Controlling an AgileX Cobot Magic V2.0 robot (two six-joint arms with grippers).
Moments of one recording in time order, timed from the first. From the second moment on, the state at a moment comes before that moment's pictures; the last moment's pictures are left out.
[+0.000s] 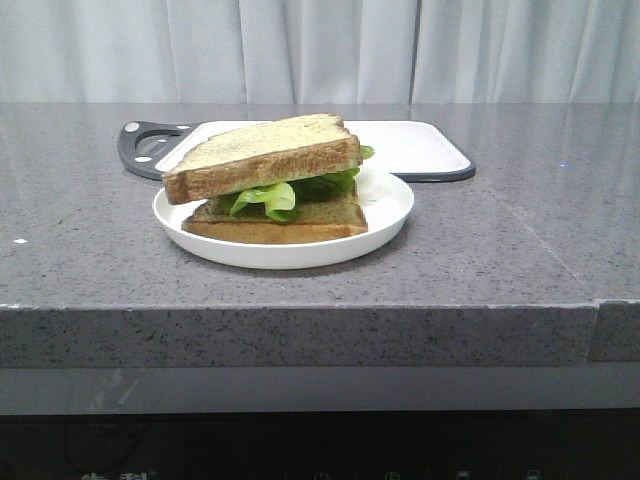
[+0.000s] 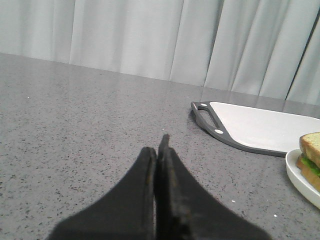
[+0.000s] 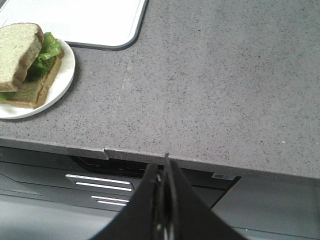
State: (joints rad) left arm -0.06 0.00 0.00 -0.08 0.05 -0.09; right arm 0.05 0.51 -1.07 0.10 1.24 -0.01
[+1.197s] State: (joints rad) left arm -0.06 0.00 0.00 -0.09 0.01 0.03; right arm 0.05 0.51 -1.07 0.10 1.24 -0.01
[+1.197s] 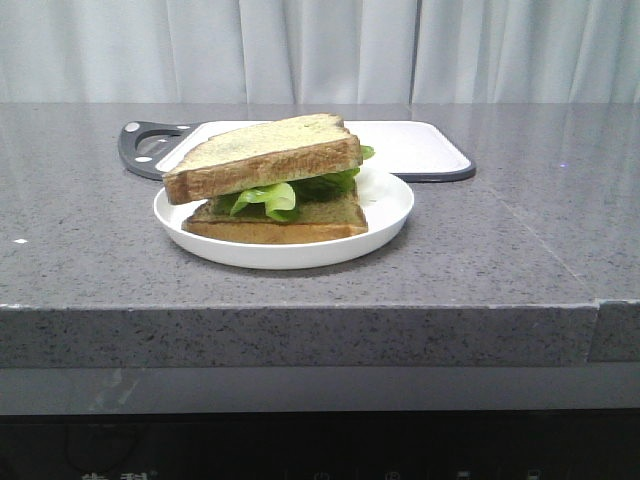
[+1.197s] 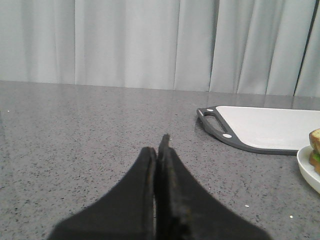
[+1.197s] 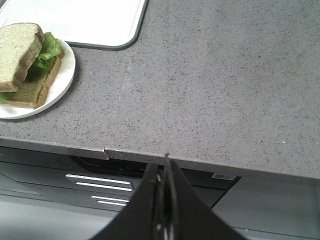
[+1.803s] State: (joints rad) left arm -0.06 0.00 0.00 -0.09 0.01 0.03; right arm 0.05 0.32 -0.61 0.10 0.67 -0.01
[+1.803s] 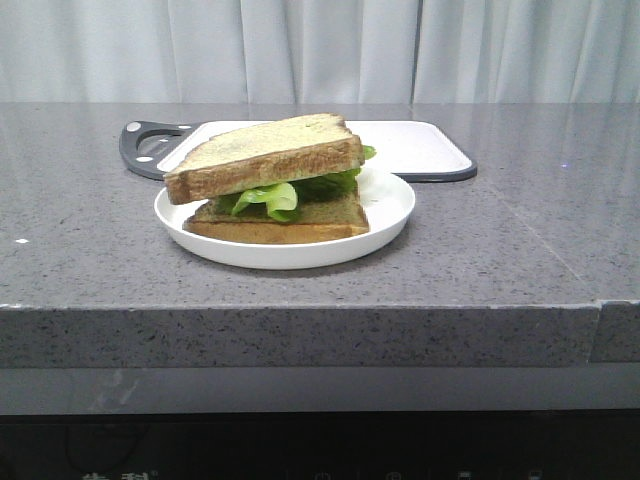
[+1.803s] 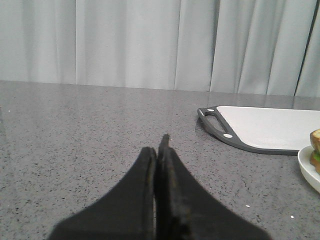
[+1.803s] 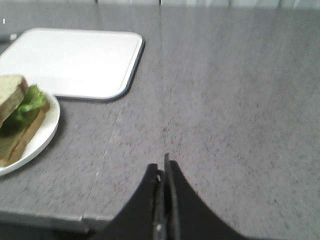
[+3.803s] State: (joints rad) left arm -0.06 0.00 0.00 -0.09 0.01 0.03; right arm 0.00 -0.01 0.03 0.10 0.12 -0.01
